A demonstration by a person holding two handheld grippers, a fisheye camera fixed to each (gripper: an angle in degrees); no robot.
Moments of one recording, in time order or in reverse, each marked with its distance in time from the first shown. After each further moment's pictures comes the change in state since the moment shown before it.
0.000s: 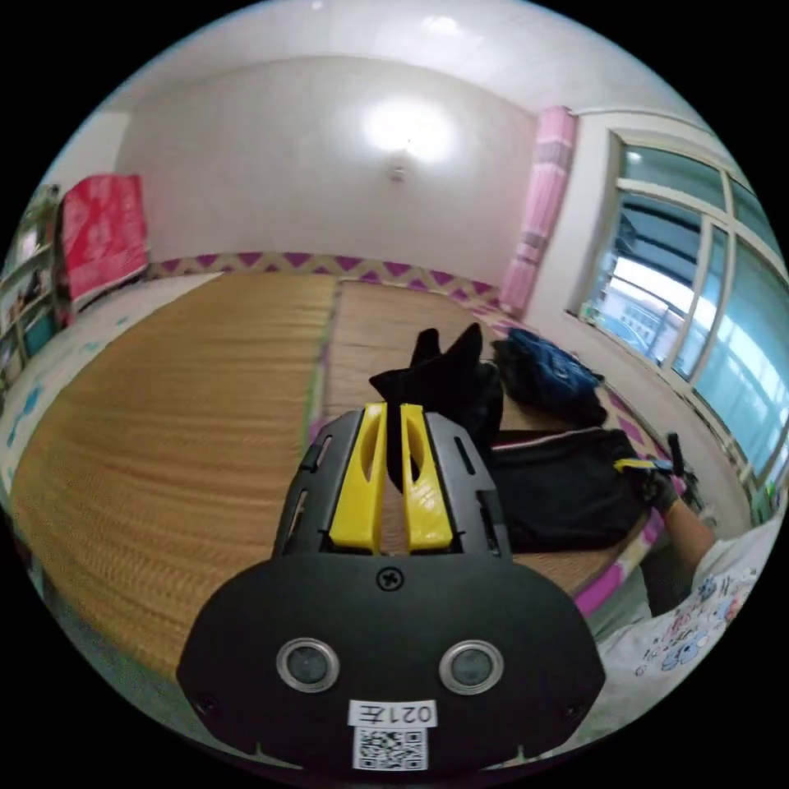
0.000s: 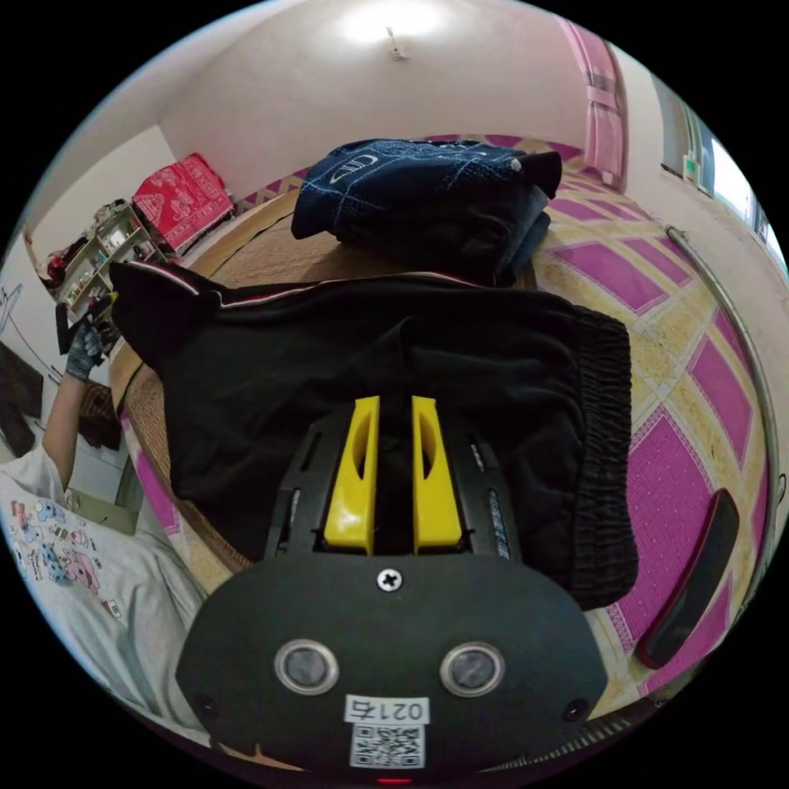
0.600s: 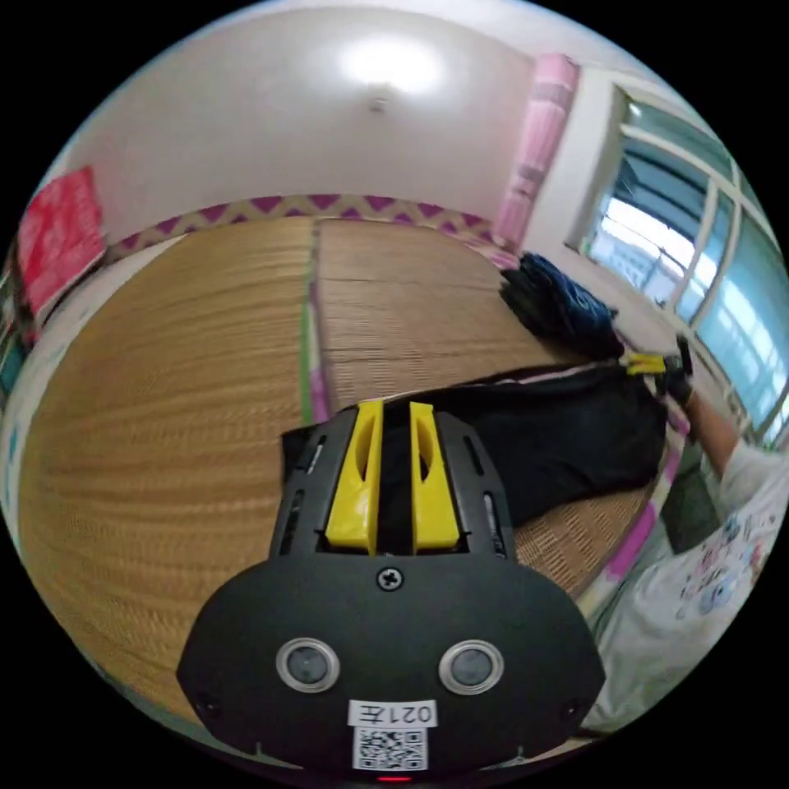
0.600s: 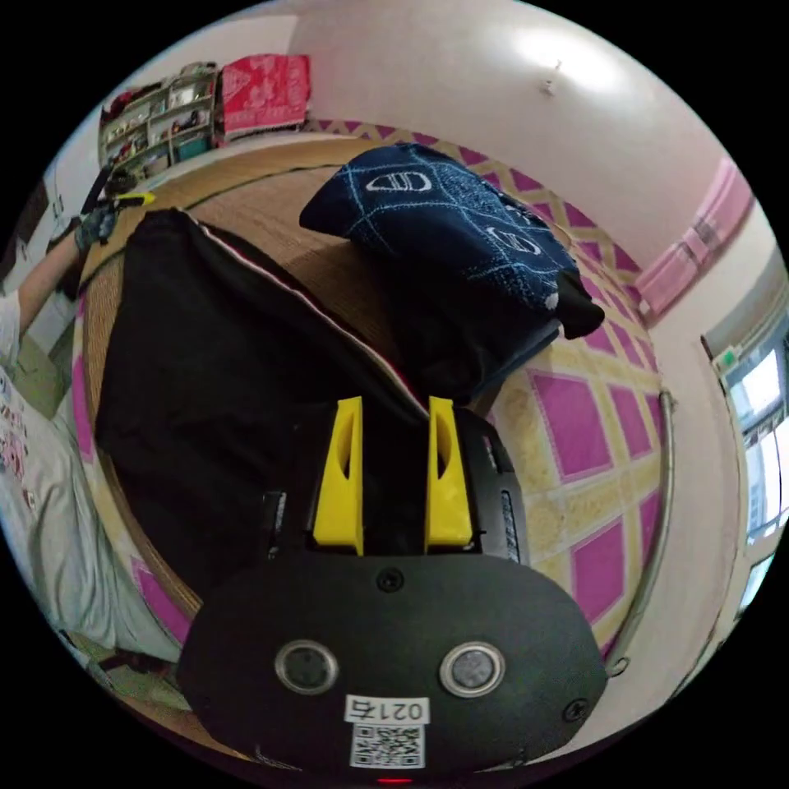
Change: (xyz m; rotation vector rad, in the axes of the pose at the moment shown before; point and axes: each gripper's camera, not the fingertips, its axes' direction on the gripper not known) left arm -0.018 -0.015 0.059 -0.216 0.086 0.263; right arm -0.009 -0.095 -0.012 -0.090 0.220 -0.476
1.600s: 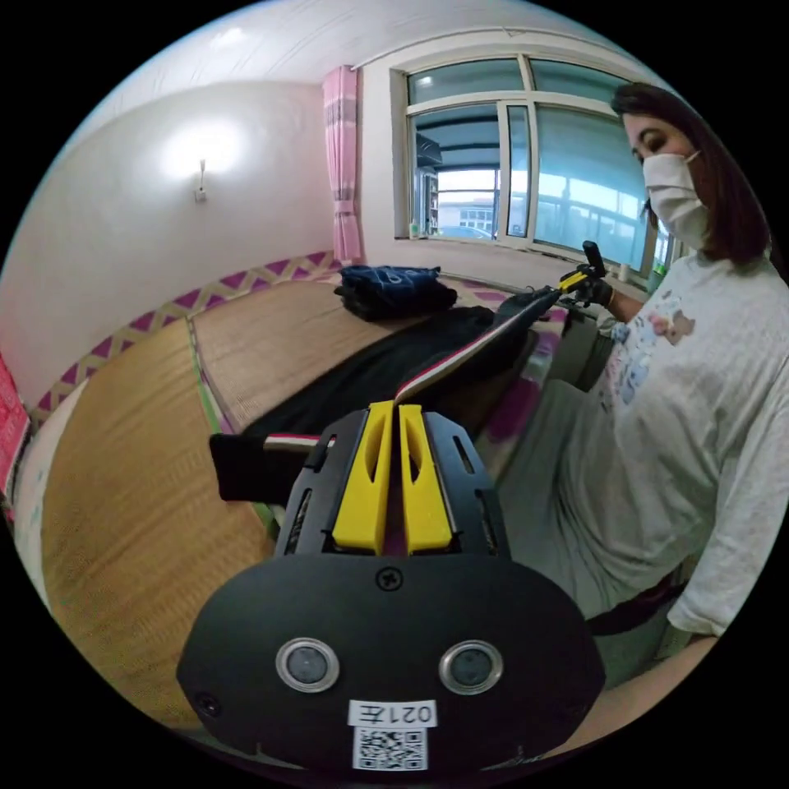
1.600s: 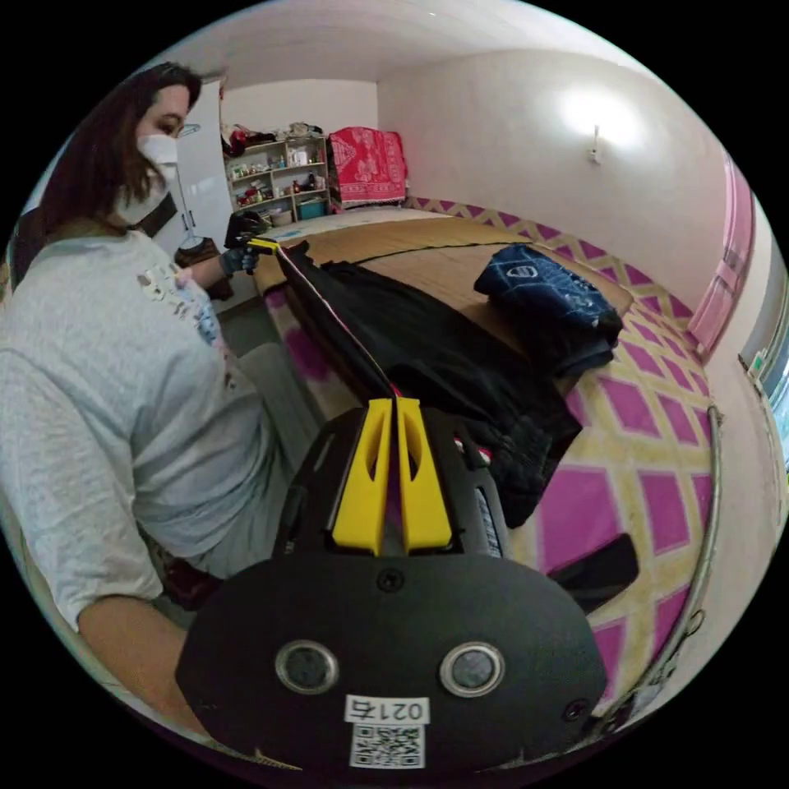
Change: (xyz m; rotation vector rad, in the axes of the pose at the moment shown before) left arm 0.053 0.168 -0.193 0.149 0.255 0.382; right arm -0.089 0.212 -0.233 0.275 -0.331 -0.098
